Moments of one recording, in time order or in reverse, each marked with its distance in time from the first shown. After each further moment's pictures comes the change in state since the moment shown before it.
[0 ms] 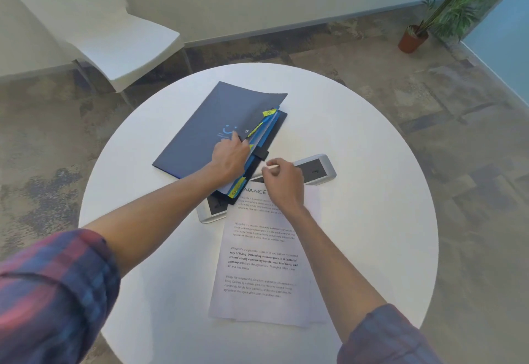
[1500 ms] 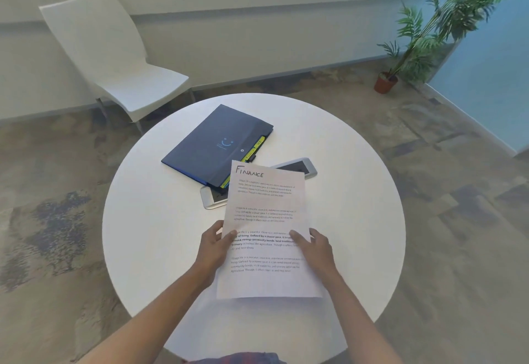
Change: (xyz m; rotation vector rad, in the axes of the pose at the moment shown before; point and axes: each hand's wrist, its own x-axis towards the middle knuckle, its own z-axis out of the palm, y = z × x) left_hand -0.254 0.058 0.074 -1.896 0.001 -0.415; right_hand -0.166 0.140 -0.051 0.325 -0.094 0.248
